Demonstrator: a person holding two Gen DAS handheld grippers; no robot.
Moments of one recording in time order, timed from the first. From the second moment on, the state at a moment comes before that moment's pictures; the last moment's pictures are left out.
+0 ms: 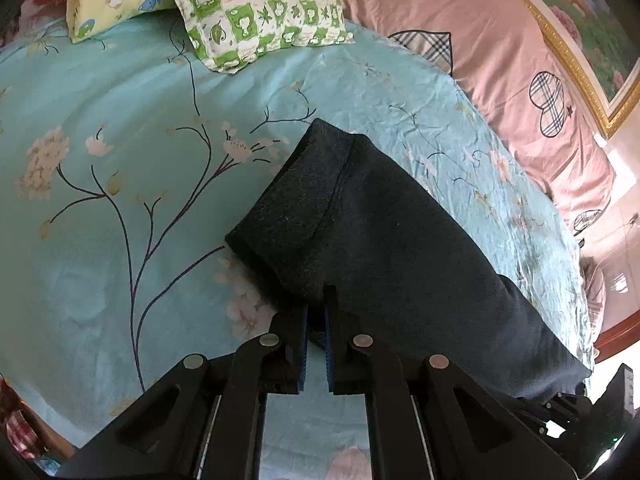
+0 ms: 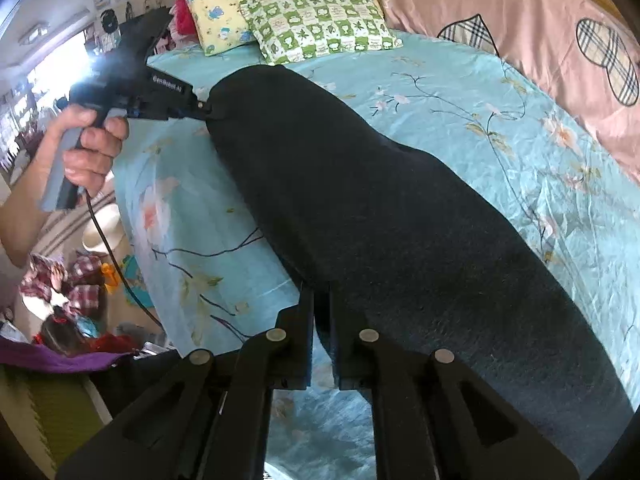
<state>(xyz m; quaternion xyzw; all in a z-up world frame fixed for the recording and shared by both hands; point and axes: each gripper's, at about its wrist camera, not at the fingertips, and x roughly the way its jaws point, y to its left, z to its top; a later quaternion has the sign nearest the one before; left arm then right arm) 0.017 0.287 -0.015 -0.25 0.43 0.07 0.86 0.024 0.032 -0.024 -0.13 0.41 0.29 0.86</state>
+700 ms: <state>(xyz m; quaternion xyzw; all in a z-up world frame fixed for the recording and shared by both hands) -0.002 0.301 -0.006 -0.30 0.42 0.10 0.85 0.053 0.002 0.022 0.03 0.38 0.31 0.87</state>
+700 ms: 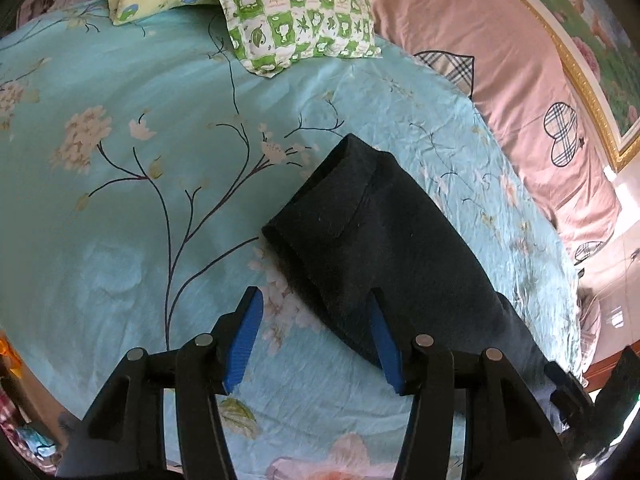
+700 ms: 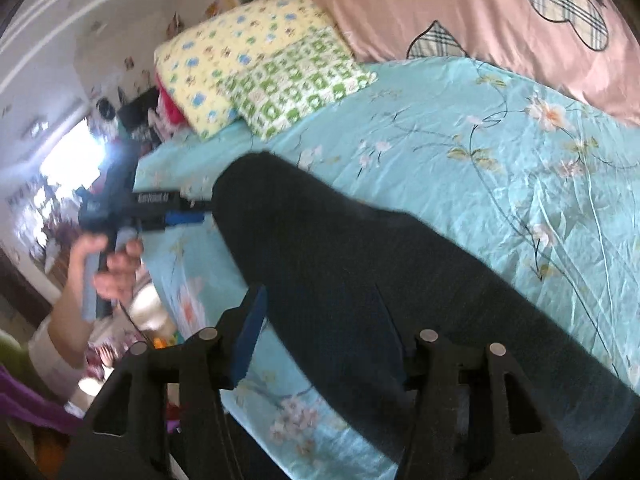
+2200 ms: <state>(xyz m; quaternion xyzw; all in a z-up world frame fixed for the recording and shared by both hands) 0.010 0.299 0.023 -0.25 0.37 0.07 0.89 0.168 0.077 0.015 -0.23 0.36 0.17 0.89</state>
